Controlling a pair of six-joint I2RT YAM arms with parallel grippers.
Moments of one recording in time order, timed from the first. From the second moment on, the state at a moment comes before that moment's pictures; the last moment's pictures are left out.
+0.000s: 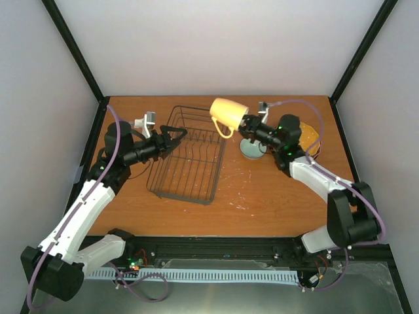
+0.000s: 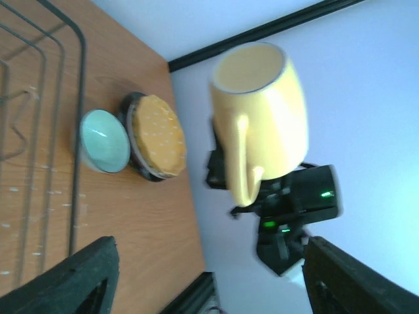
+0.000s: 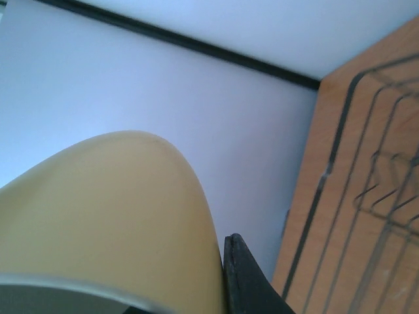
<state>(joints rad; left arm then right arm) -0.32 0.99 0.94 -0.22 0.64 -1.02 0.30 1.40 0.89 0.57 -0.75 1.24</state>
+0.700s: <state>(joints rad) -0.47 1.04 0.85 0.16 0.62 -1.20 0.49 1.61 0.98 1.12 -0.71 1.52</state>
